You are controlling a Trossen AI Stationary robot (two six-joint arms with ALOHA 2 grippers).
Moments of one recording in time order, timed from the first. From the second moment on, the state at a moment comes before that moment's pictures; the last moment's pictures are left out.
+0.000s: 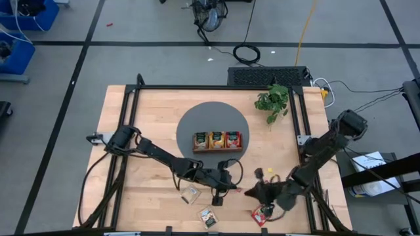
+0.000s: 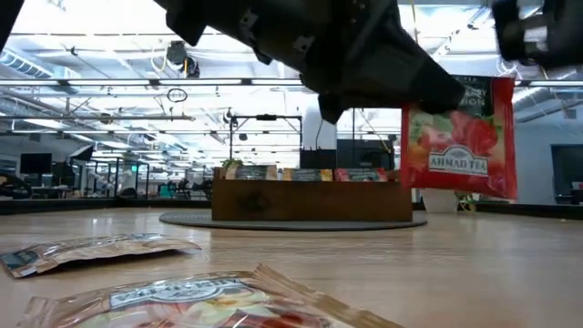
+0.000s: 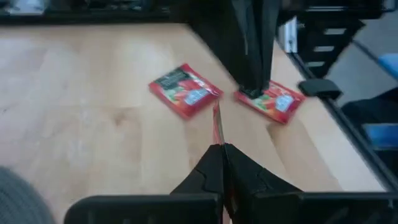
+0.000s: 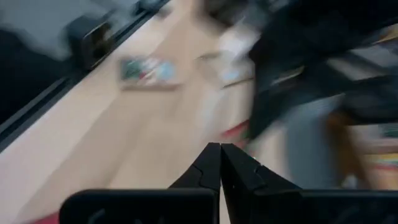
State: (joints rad) left arm -0.35 2.09 1.33 0.27 -0.08 -0.14; right arm 0.85 1.49 0.66 0.20 0.62 0.08
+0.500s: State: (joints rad) left arm -0.48 2.09 1.33 0.31 -0.41 0.15; right arm 0.89 1.44 0.48 0.40 0.98 0.15
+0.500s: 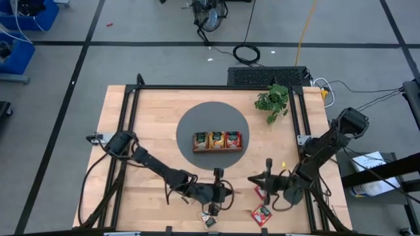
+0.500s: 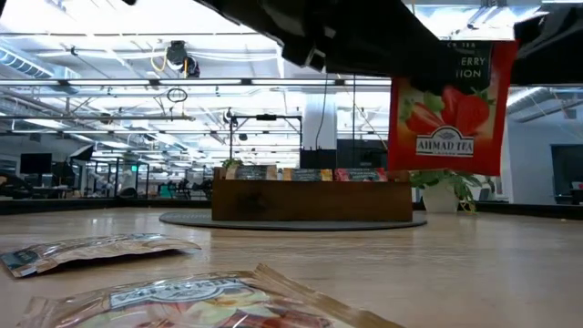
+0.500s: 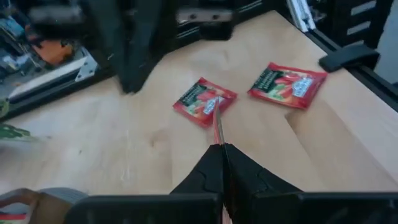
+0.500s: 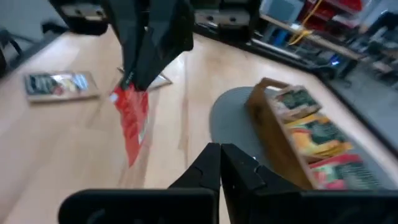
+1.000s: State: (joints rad) left arm -0.48 2.09 1.33 0.34 -0.55 0.15; right arm 0.76 1.44 0.36 0.75 0.62 0.26
